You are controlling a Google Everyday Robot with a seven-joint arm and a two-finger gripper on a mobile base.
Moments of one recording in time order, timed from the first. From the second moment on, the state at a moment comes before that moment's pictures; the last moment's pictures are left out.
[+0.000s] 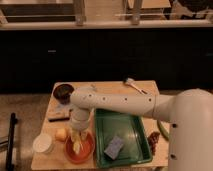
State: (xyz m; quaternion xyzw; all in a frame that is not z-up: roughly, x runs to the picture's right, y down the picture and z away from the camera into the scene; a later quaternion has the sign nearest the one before) arm -0.145 0.235 0.715 -0.21 -0.46 -0.65 0.57
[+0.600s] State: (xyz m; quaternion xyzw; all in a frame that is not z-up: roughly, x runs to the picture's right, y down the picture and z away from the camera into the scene) arm -0.145 0.237 0.724 -0.22 -0.46 -0.65 0.56
